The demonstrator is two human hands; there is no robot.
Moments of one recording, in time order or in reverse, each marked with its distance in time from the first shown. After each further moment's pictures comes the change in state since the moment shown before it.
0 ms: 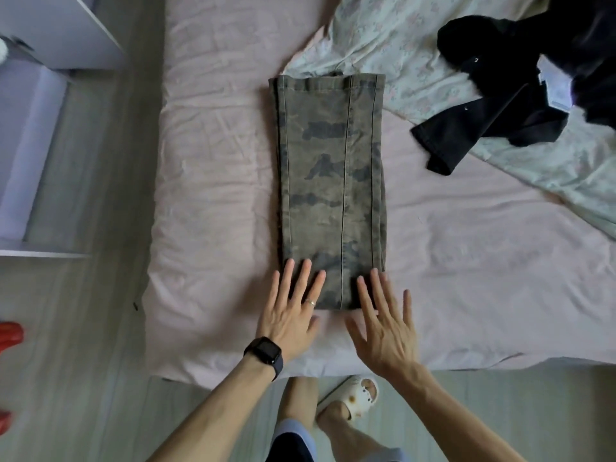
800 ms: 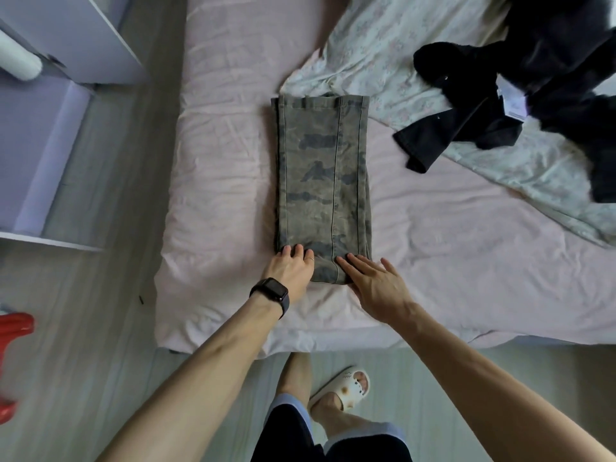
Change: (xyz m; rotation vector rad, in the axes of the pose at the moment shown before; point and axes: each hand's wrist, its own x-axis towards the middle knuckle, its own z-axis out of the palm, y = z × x) left_hand 0.032 0.012 -0.082 0.090 -0.411 -0.041; right_hand 0.025 0.013 -0.067 -0.035 -0.263 -0.203
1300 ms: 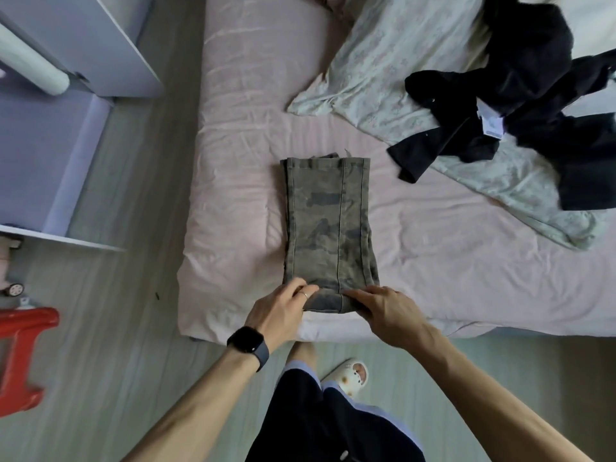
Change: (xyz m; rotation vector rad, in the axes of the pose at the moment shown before) left_hand -0.137 0.002 -0.035 -0.465 0.169 0.071; right_hand -0.096 -0.039 -0.094 0.129 -0.079 -0.040
